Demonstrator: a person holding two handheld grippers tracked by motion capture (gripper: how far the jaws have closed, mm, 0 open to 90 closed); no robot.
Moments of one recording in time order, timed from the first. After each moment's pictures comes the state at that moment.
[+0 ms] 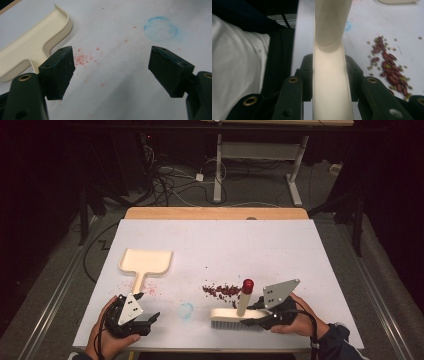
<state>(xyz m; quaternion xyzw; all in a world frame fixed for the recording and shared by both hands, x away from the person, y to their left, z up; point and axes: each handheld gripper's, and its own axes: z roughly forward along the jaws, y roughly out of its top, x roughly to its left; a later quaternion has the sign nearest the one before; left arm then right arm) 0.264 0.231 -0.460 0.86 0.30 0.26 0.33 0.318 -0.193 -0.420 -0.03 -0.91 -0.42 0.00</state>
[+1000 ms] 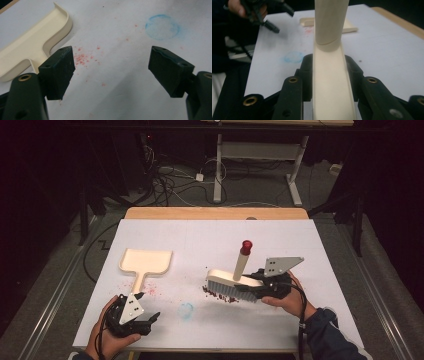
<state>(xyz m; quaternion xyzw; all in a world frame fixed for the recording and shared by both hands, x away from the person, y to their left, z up) 0.265 0.230 -0.461 0.86 0.30 0.26 0.32 0.364 -0.191 -0.403 -0.12 -0.85 -0.51 -0.08</state>
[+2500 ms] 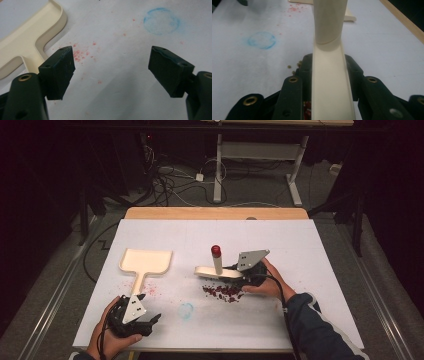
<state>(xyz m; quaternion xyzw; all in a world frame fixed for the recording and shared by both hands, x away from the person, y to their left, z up) 0.267 0.227 -0.465 0.87 0.30 0.24 0.31 0.413 -0.142 -0.434 -0.04 -0.89 -0.44 -0.12</state>
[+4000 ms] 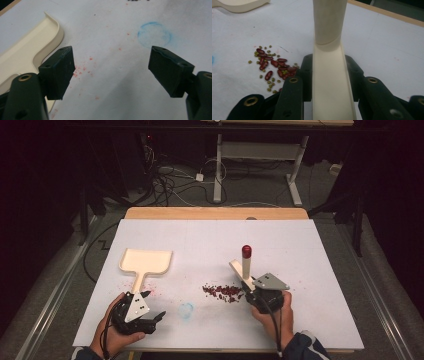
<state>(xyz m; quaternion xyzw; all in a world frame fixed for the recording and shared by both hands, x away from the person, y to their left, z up) 0.271 0.219 -0.460 0.87 0.28 0.24 0.33 0.321 -0.153 -0.445 -0.41 -0.77 -0.38 -0.29</state>
